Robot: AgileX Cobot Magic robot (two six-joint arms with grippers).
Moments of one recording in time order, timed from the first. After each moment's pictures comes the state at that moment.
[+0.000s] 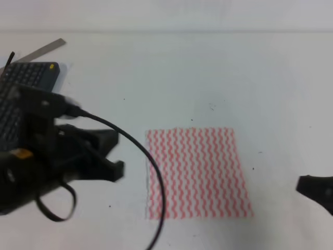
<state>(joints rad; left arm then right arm) -0.51 1.10 -0.61 -0.86 0.13 0.70 0.15 0.80 -0.45 0.92 0.61 -0.37</state>
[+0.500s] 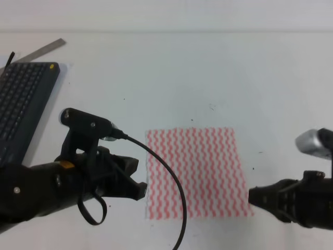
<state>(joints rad) -0.63 1.27 -0.61 -0.86 0.07 0.71 0.43 1.07 -0.51 1.05 0.46 -0.47</state>
